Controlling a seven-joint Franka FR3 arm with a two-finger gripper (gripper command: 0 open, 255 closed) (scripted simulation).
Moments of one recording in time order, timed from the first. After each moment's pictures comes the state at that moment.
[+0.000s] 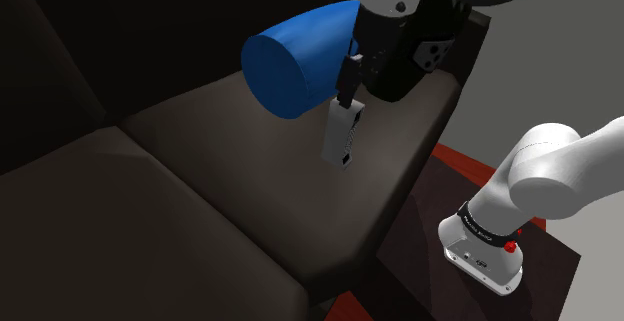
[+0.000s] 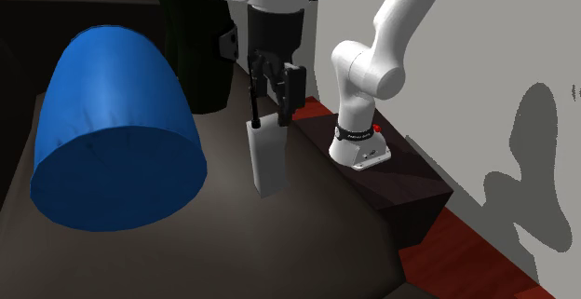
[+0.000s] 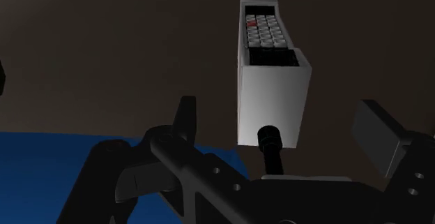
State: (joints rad) arm 0.19 -0.57 0.40 -2.24 0.16 1.77 0.26
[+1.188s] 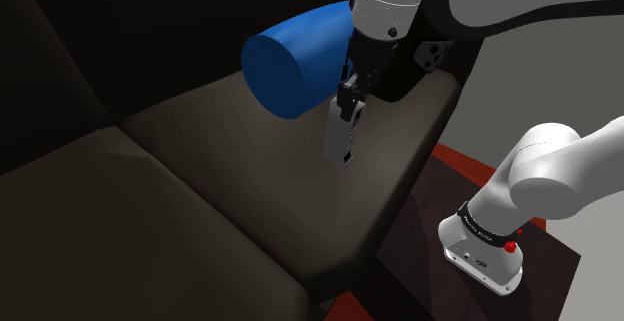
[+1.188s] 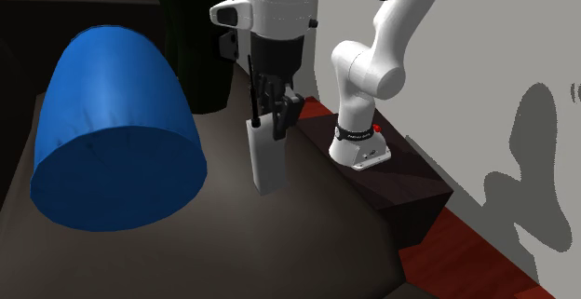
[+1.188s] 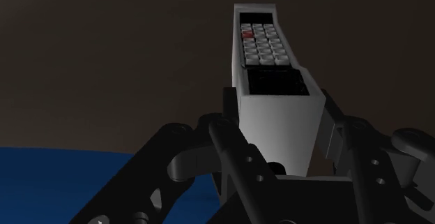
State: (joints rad) arm 0.19 -0.57 0.42 -2.32 0.17 1.85 0.26
